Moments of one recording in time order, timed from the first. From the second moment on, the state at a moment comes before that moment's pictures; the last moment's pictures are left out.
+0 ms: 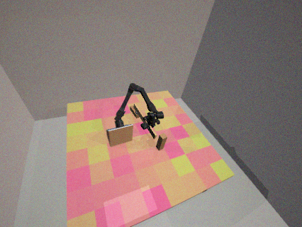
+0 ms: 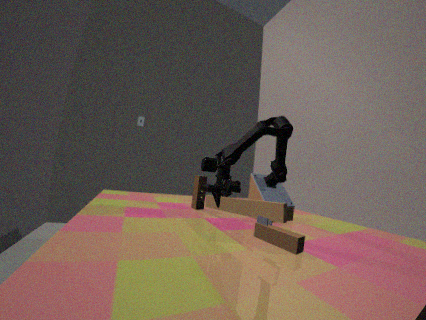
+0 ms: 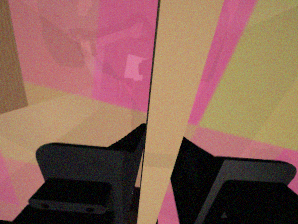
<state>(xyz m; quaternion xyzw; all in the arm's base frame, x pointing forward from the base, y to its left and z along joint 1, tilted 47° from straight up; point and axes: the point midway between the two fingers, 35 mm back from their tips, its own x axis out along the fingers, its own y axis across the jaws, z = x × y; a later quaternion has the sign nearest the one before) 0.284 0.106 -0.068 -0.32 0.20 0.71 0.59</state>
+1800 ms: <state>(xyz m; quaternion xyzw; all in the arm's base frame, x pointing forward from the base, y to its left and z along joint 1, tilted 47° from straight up) 0.286 0.093 -0.056 -0.32 0.19 0.71 0.59</state>
